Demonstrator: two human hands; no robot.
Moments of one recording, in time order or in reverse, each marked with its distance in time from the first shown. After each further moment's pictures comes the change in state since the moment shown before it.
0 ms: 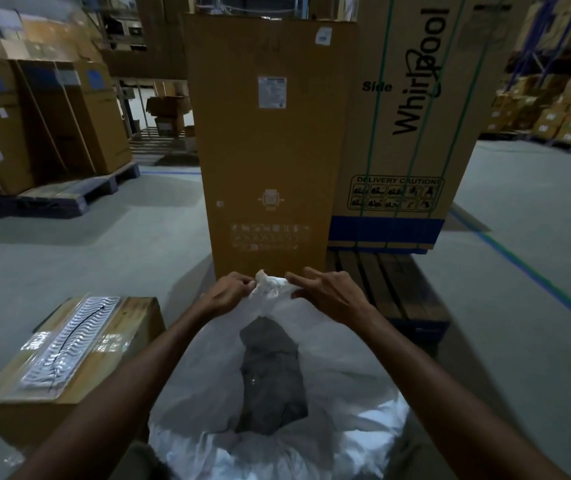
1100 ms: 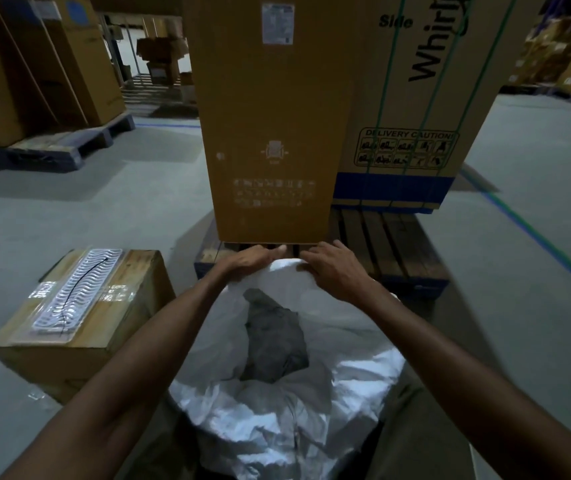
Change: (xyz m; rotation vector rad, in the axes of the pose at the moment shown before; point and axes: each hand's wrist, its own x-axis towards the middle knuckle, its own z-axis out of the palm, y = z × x) left_hand 0.014 0.000 0.042 -0.049 -0.201 -0.201; right_hand -0.023 -0.037 -0.003 0.266 -0.191 0.195
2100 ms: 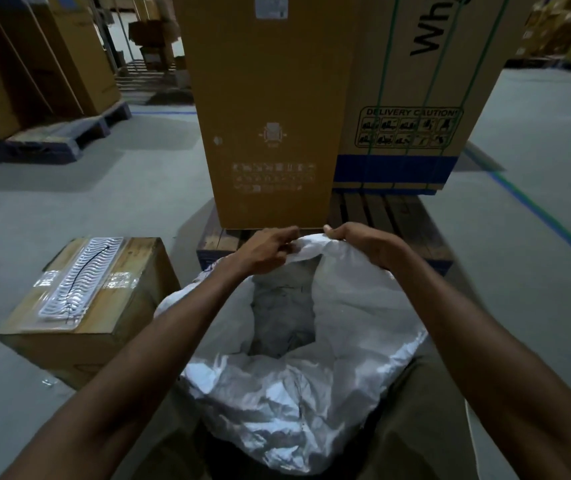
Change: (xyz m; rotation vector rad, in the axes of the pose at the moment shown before) left_hand -0.015 0.008 0.028 0.338 0.107 0.477; right_hand 0.000 0.038 -0.026 1.185 -0.391 0.761
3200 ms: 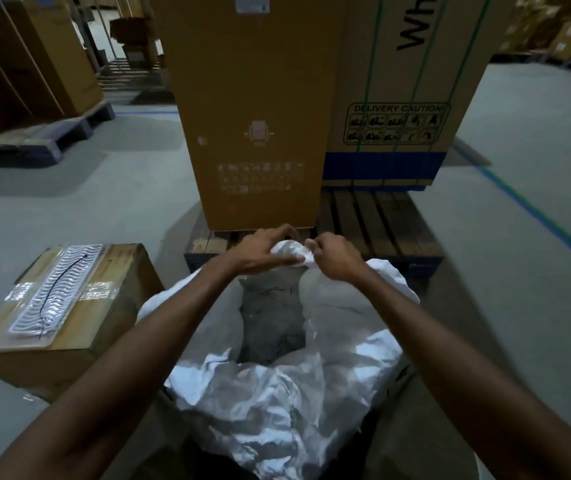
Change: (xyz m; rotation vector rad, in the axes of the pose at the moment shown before) left_hand 0.019 0.006 -0.001 0.016 -0.157 -0.113; right_hand 0.013 0.025 0.032 -0.652 0.374 -0.272
